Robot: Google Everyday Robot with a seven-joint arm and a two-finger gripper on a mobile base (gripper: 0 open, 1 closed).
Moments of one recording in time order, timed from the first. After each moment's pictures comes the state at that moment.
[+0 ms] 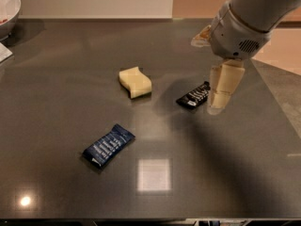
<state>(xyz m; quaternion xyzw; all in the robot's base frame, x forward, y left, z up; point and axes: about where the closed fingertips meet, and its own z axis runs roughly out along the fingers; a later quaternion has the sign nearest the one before) 0.488 -0.117 0.953 -0.72 0.66 0.03 0.18</state>
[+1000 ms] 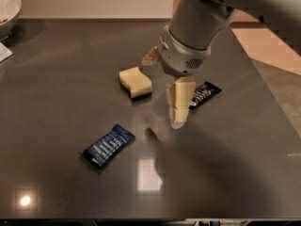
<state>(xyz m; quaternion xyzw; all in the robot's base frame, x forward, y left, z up) 0.478 -0.029 0.914 -0.81 0.56 0.06 0.15</state>
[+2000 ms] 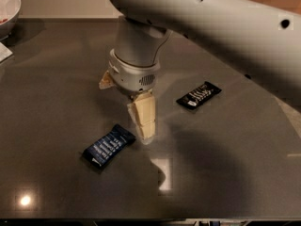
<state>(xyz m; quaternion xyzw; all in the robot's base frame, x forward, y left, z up) 0.449 0.053 0.882 -0.89 0.45 0.08 0.10</state>
